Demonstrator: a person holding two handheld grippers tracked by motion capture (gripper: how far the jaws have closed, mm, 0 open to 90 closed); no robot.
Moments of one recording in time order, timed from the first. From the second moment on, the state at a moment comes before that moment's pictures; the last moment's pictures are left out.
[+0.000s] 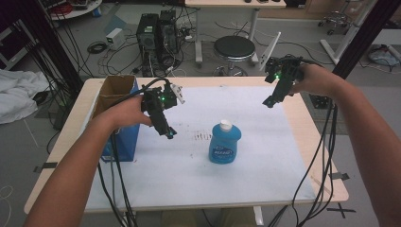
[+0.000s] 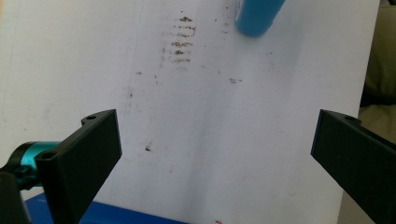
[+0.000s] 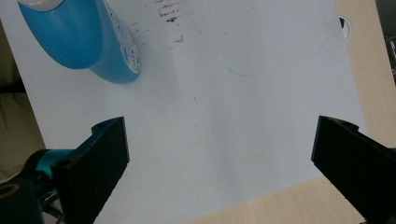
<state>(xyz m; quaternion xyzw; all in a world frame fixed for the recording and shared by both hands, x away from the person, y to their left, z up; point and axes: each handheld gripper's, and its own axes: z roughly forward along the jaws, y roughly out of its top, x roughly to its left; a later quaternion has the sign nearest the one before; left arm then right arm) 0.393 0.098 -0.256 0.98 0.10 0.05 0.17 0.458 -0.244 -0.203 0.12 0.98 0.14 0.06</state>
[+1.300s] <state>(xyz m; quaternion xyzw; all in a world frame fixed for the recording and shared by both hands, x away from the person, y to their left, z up) 0.395 0.098 -0.261 0.98 0.09 0.03 0.19 0.423 -0.261 -0.225 0.10 0.98 0.18 0.05</state>
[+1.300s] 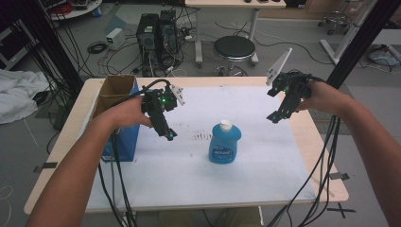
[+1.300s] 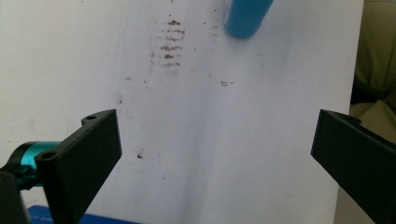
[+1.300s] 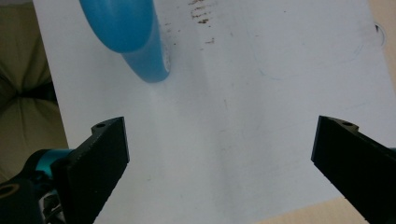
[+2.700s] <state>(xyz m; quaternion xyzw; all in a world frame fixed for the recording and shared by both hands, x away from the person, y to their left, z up) 0.397 0.093 -0.267 0.98 0.07 0.03 0.19 0.390 -0.252 -0.319 0.06 0.94 0.34 -0.02</state>
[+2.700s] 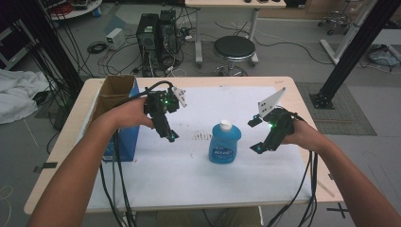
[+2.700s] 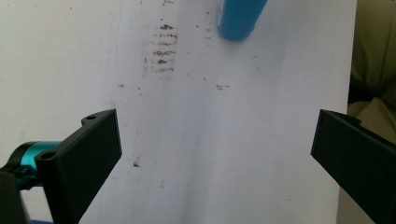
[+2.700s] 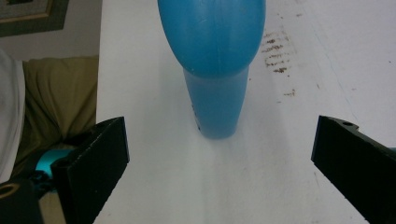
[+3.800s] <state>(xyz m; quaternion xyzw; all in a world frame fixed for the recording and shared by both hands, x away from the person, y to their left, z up) 0.398 0.095 -0.270 0.98 0.07 0.03 0.19 0.402 -0.219 -0.366 0.04 0.91 0.40 -0.05</state>
